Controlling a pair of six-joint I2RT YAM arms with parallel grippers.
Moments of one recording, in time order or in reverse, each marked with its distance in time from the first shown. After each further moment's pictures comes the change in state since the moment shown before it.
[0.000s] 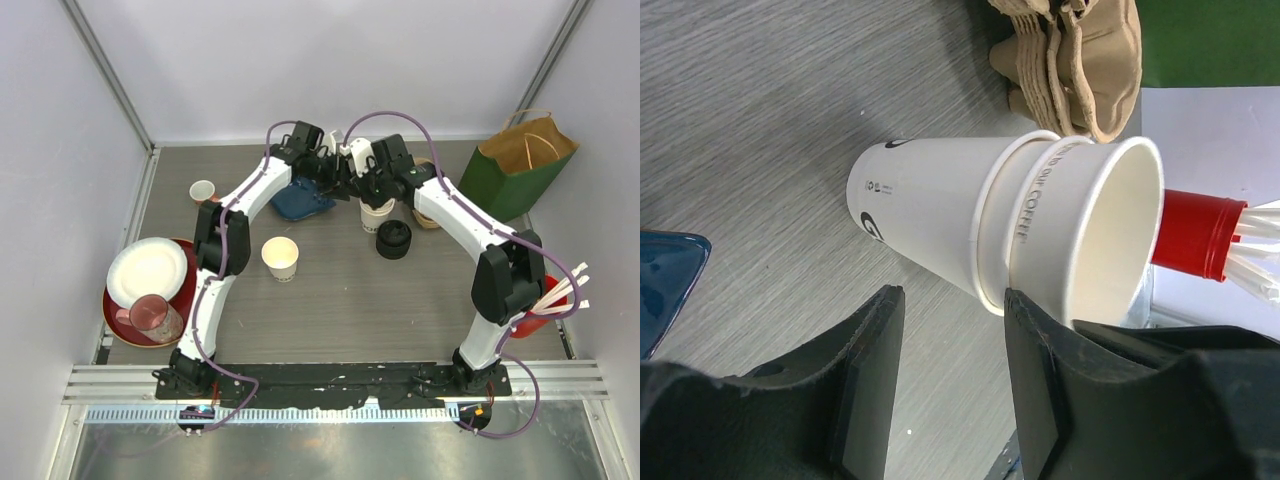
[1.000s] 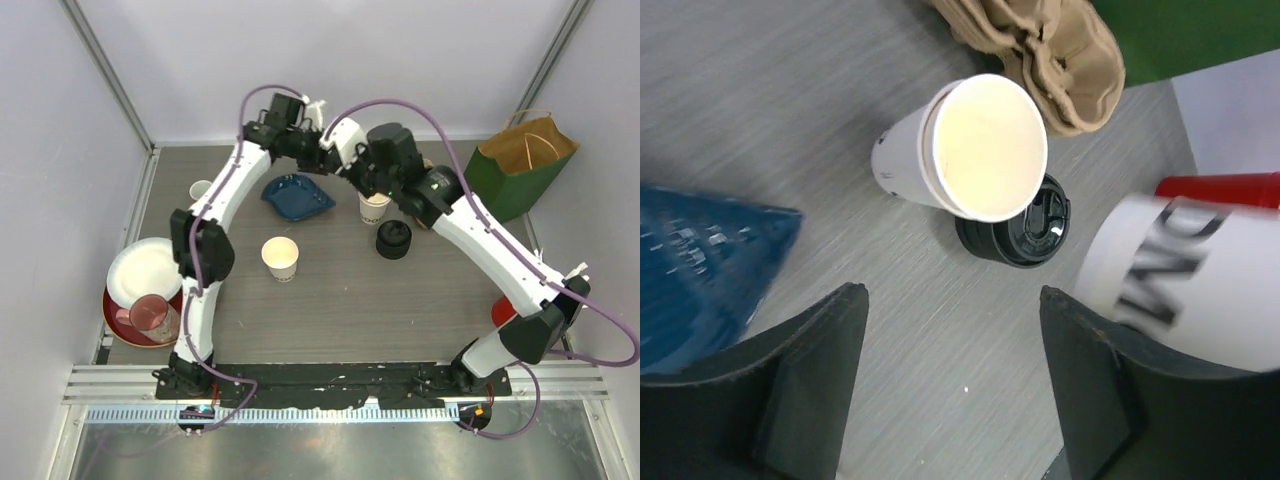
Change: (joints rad) left arm 0.025 -0.130 0.097 -0.169 -0.118 0.226; right arm 0.180 -0.234 0.179 -0.076 0.196 -0.110
